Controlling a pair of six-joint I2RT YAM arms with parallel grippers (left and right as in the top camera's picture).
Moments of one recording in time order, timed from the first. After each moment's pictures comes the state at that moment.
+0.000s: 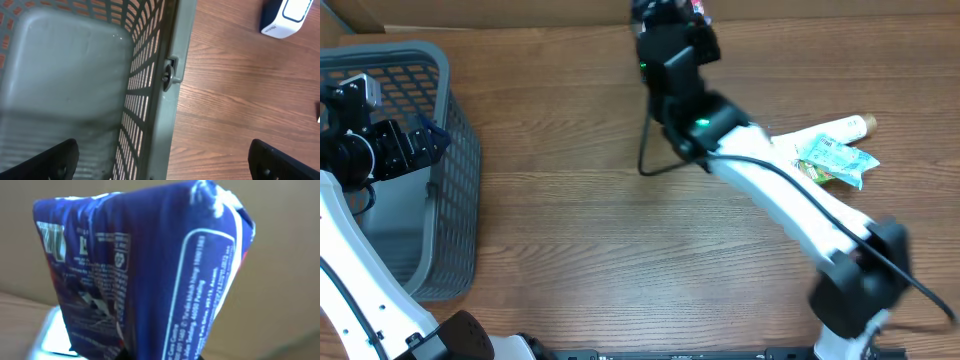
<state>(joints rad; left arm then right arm) 0.60 1.59 1.96 -1.54 0.38 0.23 0.67 1.94 1.71 0.02 0.86 -0.40</state>
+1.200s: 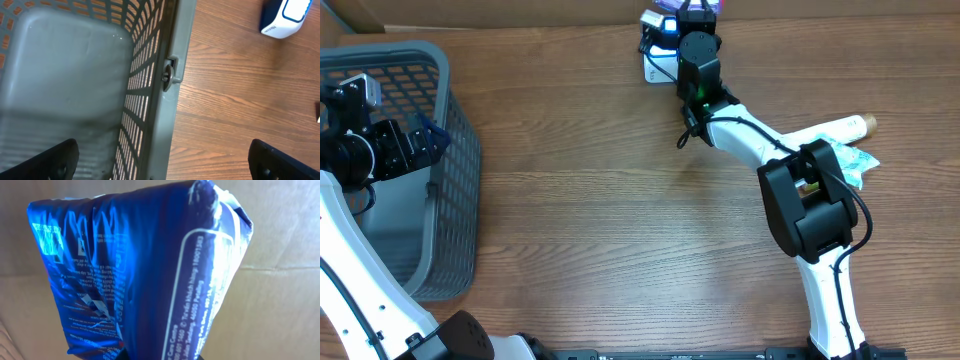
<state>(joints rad) 0.60 1.59 1.96 -1.54 0.38 0.23 0.46 2.34 1.71 0.69 0.51 -1.57</state>
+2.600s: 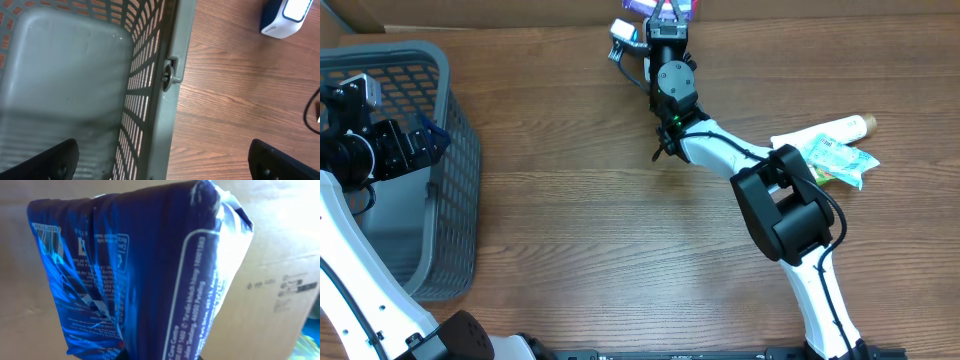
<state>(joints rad) 0.60 1.59 1.96 -1.54 0.38 0.23 0.56 2.39 1.72 1.02 0.60 -1.68</state>
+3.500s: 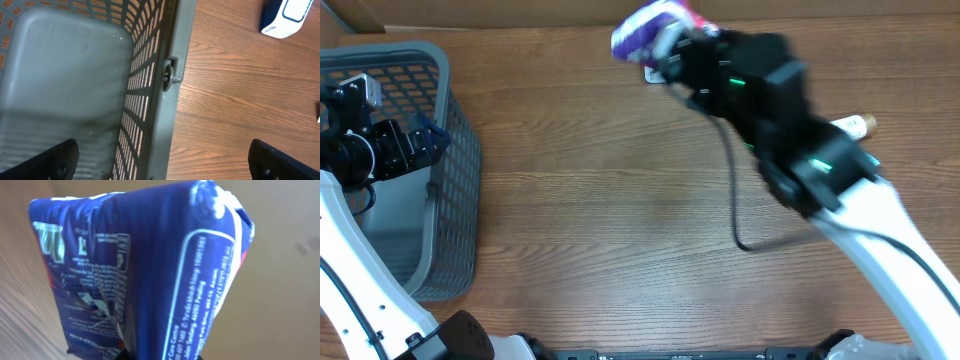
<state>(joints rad) 0.60 1.59 1.96 -1.54 0.38 0.23 0.58 1.43 1.59 -0.44 0.20 -0.65</state>
